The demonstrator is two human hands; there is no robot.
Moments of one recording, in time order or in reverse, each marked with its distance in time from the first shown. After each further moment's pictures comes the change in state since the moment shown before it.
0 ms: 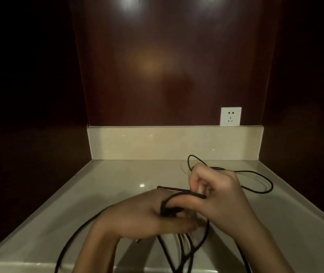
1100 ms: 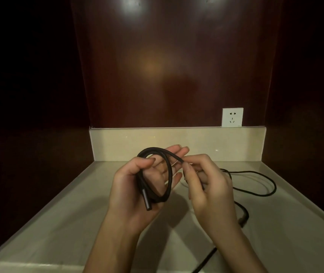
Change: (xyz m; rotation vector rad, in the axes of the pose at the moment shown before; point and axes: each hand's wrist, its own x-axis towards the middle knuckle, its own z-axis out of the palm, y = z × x) left_hand 0.017 0.004 0.004 -1.344 0.506 0.159; right_hand 0.000 0.007 0.032 0.103 0.272 0.173
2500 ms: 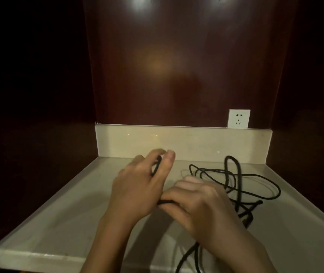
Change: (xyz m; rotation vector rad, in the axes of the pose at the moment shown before) left_hand -0.002 0.005 -0.030 1.794 0.421 0.422; right_hand -0.003 -0.028 -0.002 -0.367 -0.451 -0.418
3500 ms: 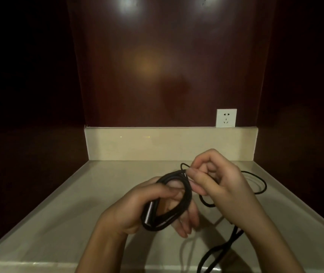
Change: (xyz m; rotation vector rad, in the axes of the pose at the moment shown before) left_hand -0.003 0.016 0.005 -1.276 -1.011 0.047; right_hand -0.009 0.020 -0.045 0.638 0.158 0.499
